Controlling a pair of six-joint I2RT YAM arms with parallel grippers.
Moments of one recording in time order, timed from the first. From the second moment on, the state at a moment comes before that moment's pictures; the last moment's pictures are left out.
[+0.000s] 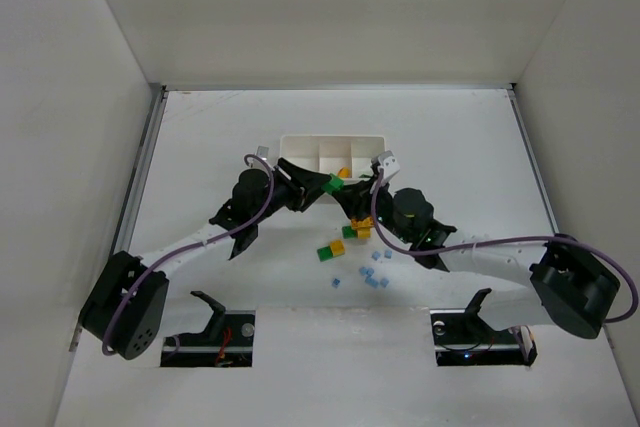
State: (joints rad) left arm -0.55 1.22 0.51 0.46 0.22 -1.43; right arm 0.86 1.30 0.54 0.69 0.12 0.31
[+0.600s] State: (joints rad) left arm -0.56 1.23 0.51 0.47 0.21 -1.42; right arm 0.87 1.29 0.54 0.68 0.13 0.31
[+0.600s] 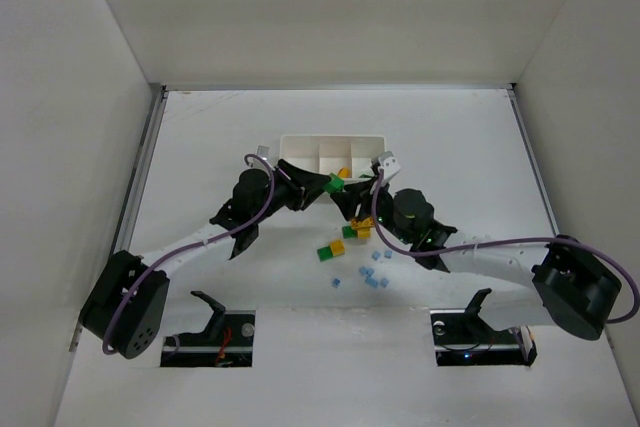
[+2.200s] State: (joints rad) left arm -0.47 1.19 0.51 0.47 0.24 -1.40; right arm 0.75 1.27 0.55 0.65 0.17 0.31
